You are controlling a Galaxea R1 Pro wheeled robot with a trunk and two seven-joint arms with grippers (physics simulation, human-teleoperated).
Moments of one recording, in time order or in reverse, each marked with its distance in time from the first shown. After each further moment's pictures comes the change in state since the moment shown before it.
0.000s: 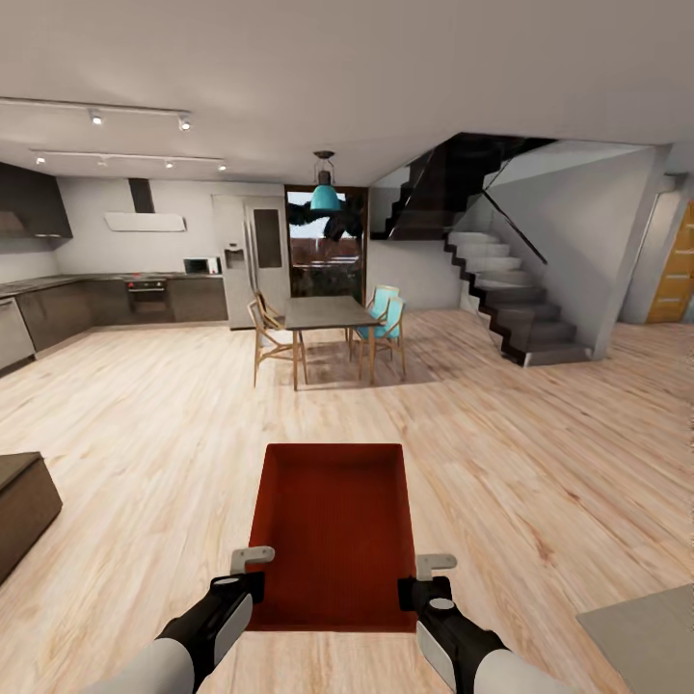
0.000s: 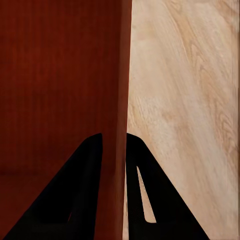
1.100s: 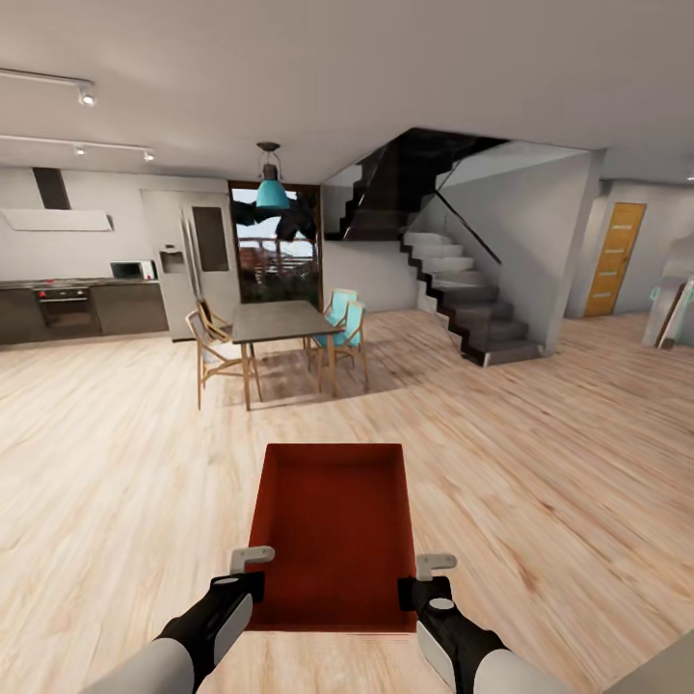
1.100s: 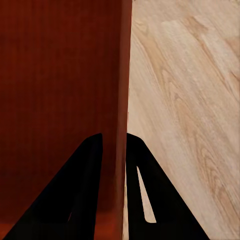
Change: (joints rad) left arm -0.001 0.001 0.000 0.000 0.001 0.001 0.000; right arm 0.000 0.001 -0.002 0.000 0.001 0.000 0.000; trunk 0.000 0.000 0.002
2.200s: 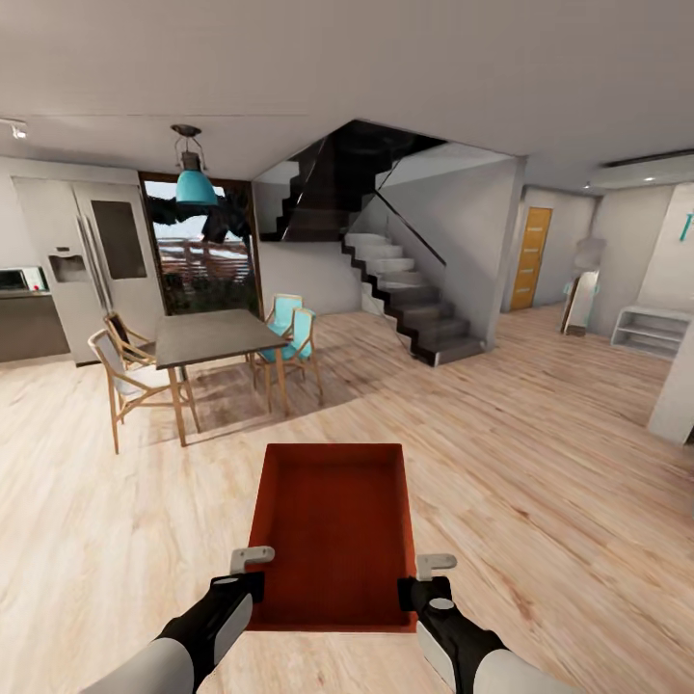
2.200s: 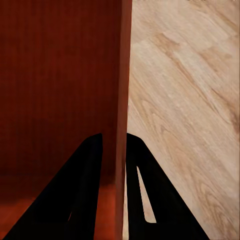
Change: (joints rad) left arm 0.000 0.000 0.000 0.000 0.000 0.000 0.000; right arm 0.000 0.000 0.000 0.000 0.000 0.000 0.000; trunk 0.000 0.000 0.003
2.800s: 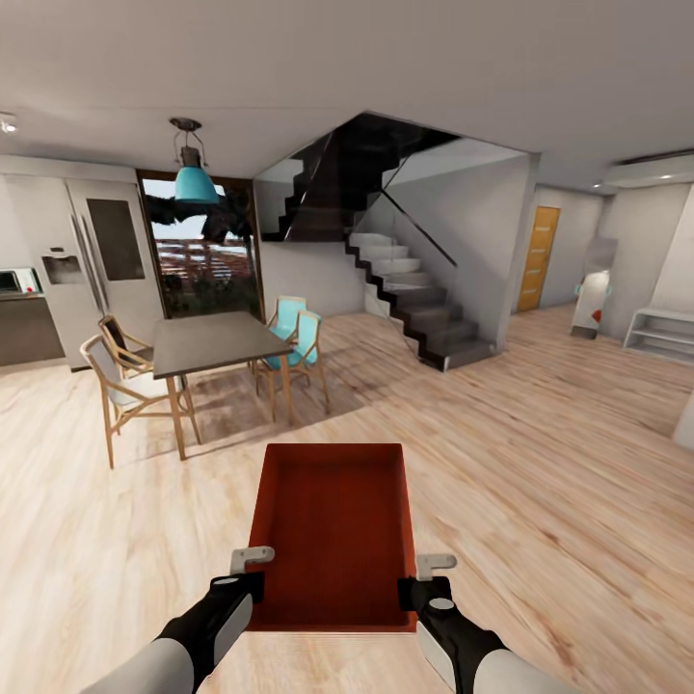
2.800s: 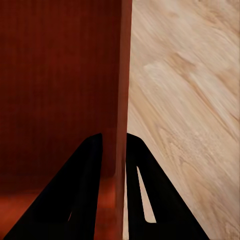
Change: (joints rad) left arm 0.001 0.000 0.000 0.000 0.000 -0.002 0.000; right arm 0.000 0.000 0.001 0.000 0.001 -0.001 0.000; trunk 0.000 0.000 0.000
